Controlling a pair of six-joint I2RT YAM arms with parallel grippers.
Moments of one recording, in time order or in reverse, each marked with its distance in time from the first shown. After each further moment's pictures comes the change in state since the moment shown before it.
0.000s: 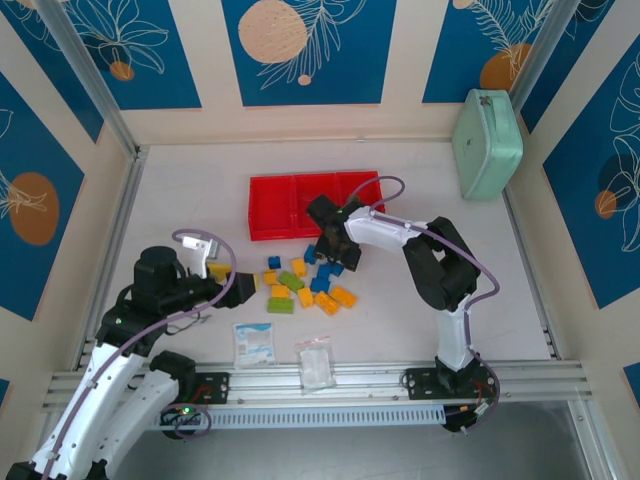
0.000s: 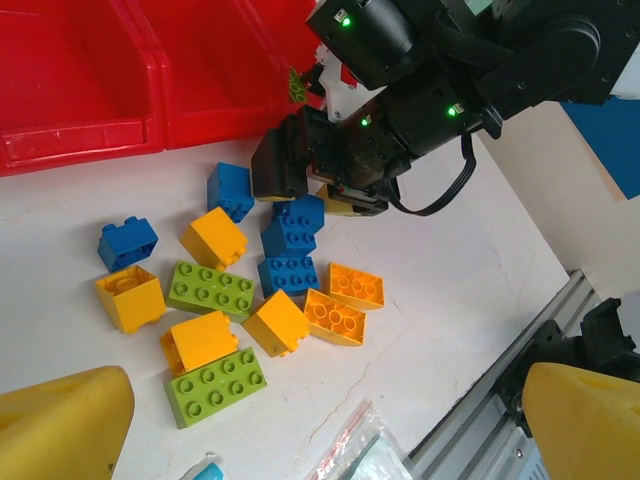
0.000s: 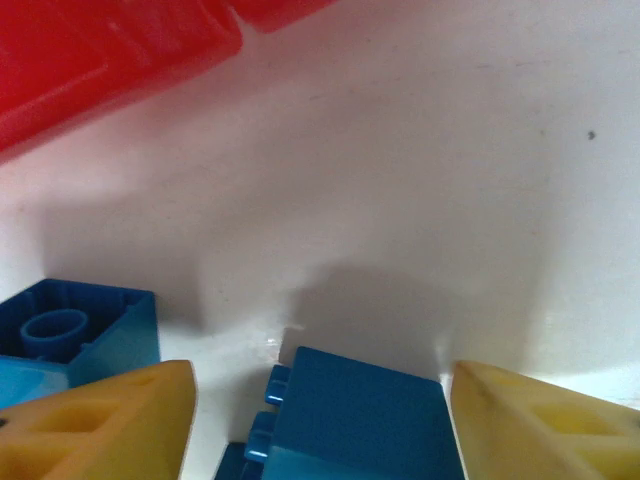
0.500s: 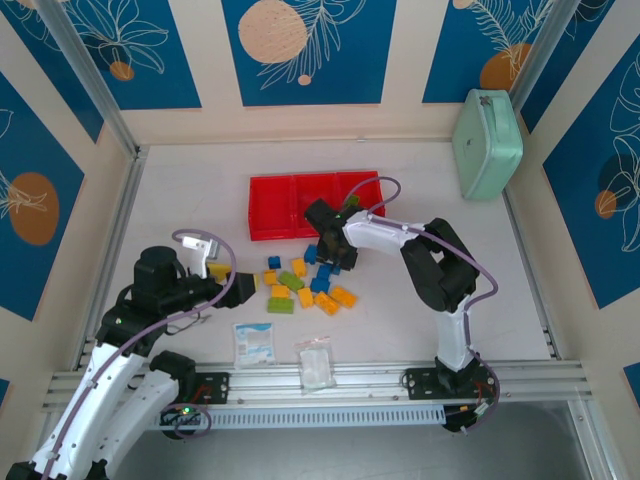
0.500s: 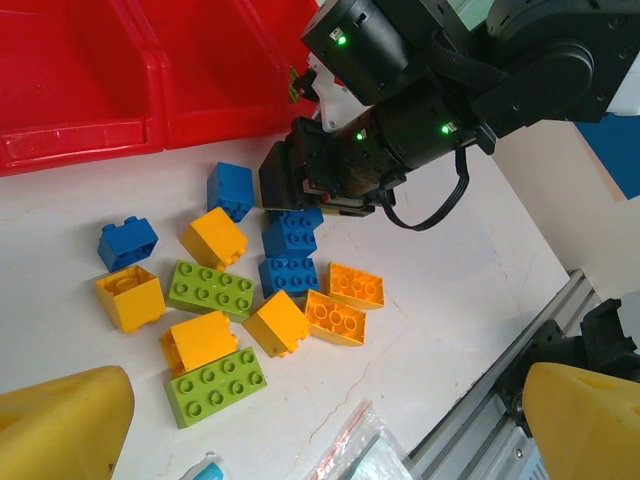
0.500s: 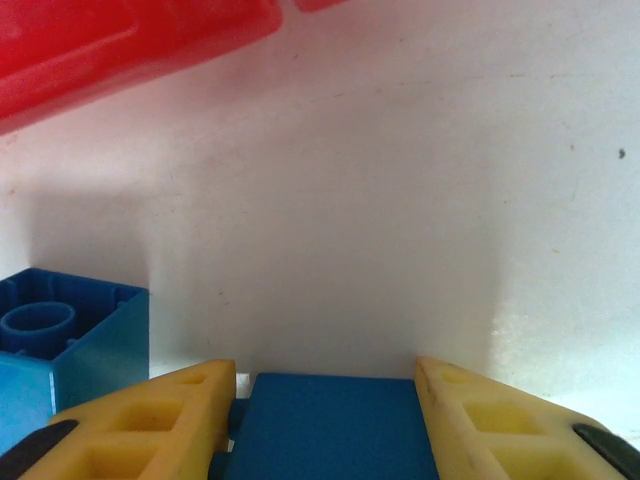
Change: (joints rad) left arm 0.000 0.000 0.000 0.000 0.000 0.000; right arm 0.013 -0.008 -0.033 0.039 0.043 -0.059
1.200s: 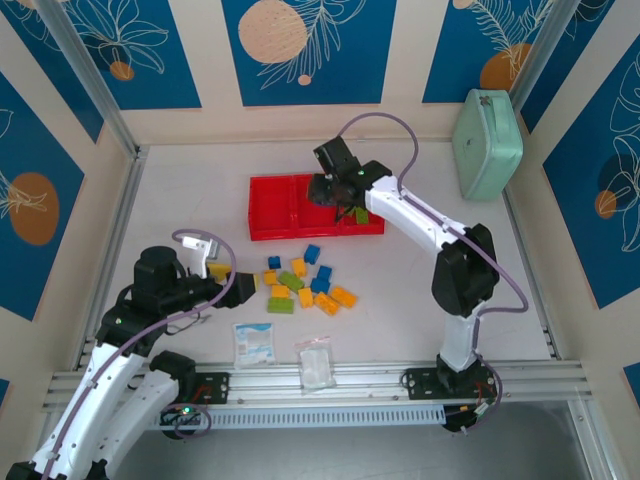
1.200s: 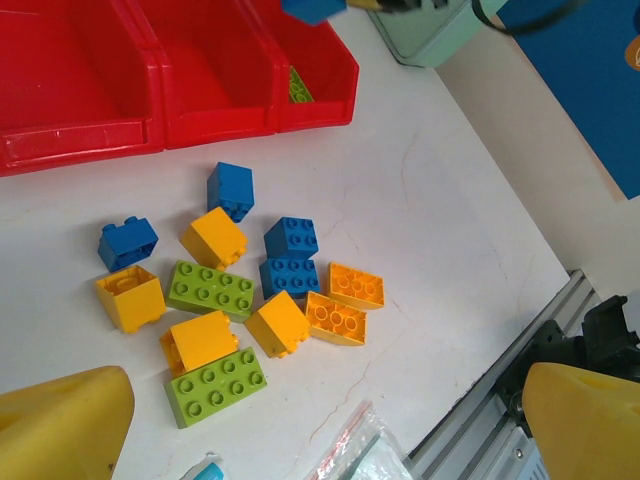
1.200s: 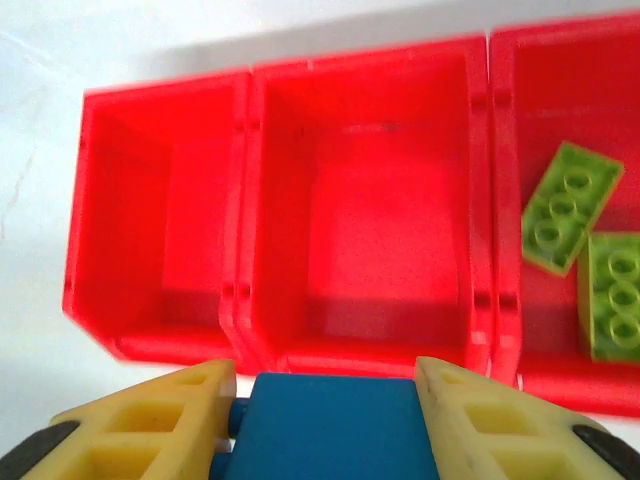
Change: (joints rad) left arm 0.000 0.000 0.000 0.000 0.000 0.000; right arm -0.112 -0.063 0.386 0.029 -0.033 -0.400
